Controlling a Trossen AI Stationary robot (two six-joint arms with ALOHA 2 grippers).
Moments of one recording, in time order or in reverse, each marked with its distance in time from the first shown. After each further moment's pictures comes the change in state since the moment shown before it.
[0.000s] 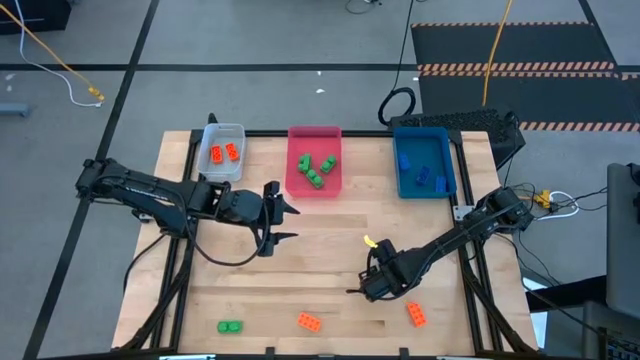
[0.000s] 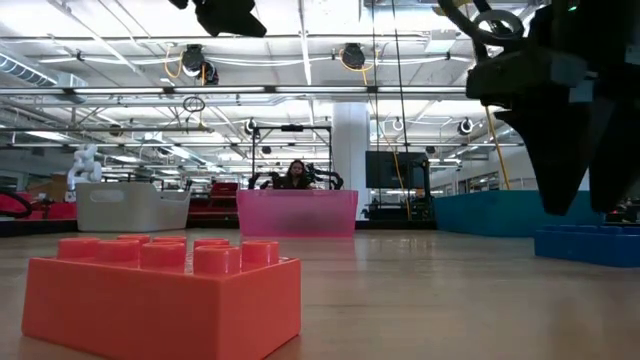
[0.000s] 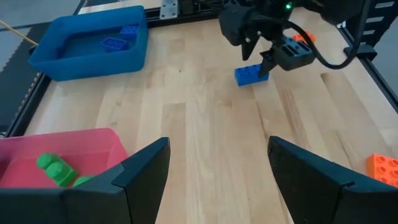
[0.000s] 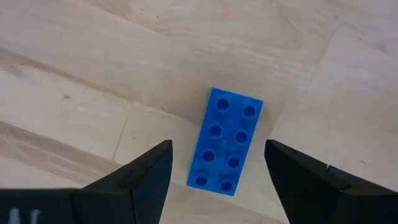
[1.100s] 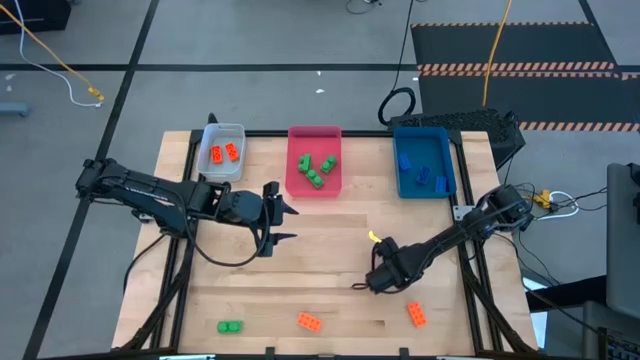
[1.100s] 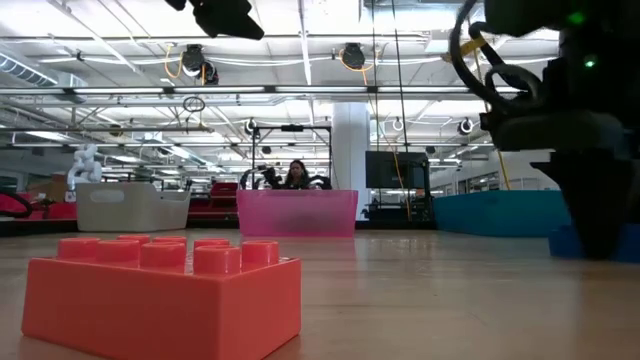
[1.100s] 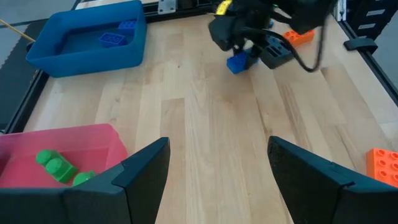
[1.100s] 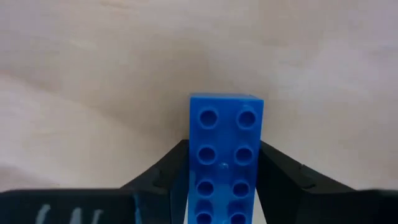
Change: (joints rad) left arm 0.000 0.000 0.000 -0.019 0.000 0.002; right arm -0.026 -0.016 -0.174 0.078 -0.059 -0.142
